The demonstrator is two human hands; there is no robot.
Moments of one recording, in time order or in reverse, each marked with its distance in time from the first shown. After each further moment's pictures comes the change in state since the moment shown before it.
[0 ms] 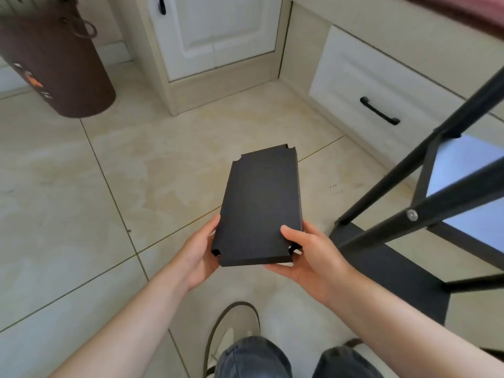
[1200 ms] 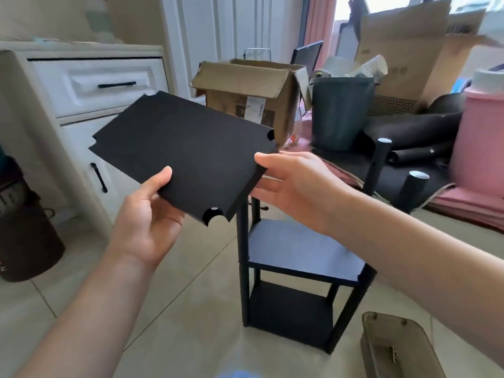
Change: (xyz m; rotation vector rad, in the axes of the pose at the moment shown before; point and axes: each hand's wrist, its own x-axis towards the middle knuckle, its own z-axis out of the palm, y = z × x) left_hand -0.322 0.142 0.234 -0.195 -0.470 0.625; right_hand -0.353 -0.202 0.004 -0.042 -0.163 -0.748
